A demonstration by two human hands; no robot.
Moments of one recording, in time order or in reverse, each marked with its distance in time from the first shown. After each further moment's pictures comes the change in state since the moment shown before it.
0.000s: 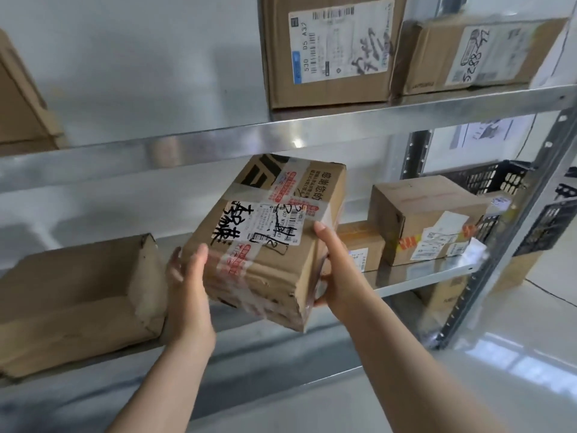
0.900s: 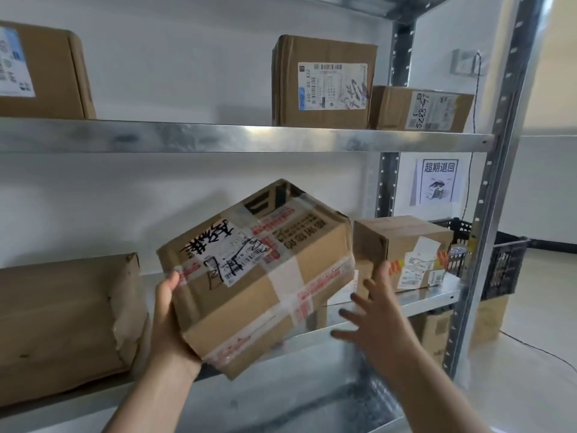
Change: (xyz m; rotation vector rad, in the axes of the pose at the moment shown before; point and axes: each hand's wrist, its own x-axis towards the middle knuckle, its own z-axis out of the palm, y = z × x) left_hand 0.006 -0.045 -0.046 -0.453 -0.521 -0.113; right_hand -0.034 0.074 -0.055 0.127 0.068 -0.298
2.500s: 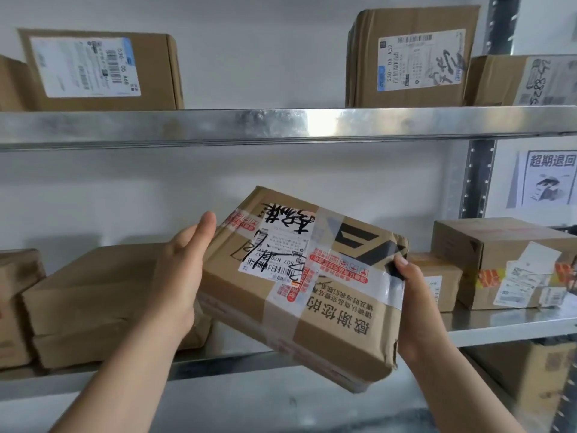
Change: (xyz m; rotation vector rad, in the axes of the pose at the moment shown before) left_hand -0.005 0.083 -0.025 0.624 0.229 0.497; right_hand 0.051 0.035 0.045 0.072 -0.253 -0.175
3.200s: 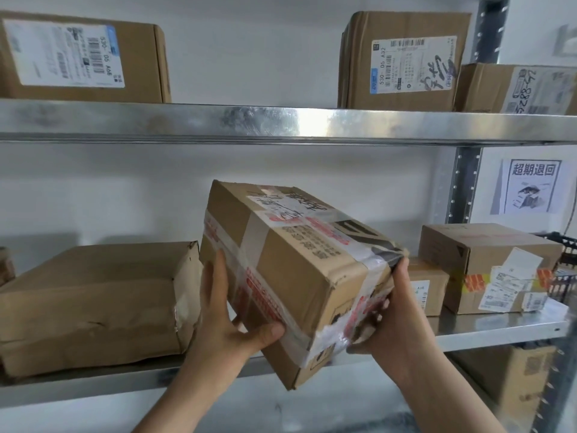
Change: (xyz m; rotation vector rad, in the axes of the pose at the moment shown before) left_hand -0.045 -0.069 0.022 0.007 -0.405 0.176; right_hand -0.014 -0.003 0.013 0.044 0.121 0.222
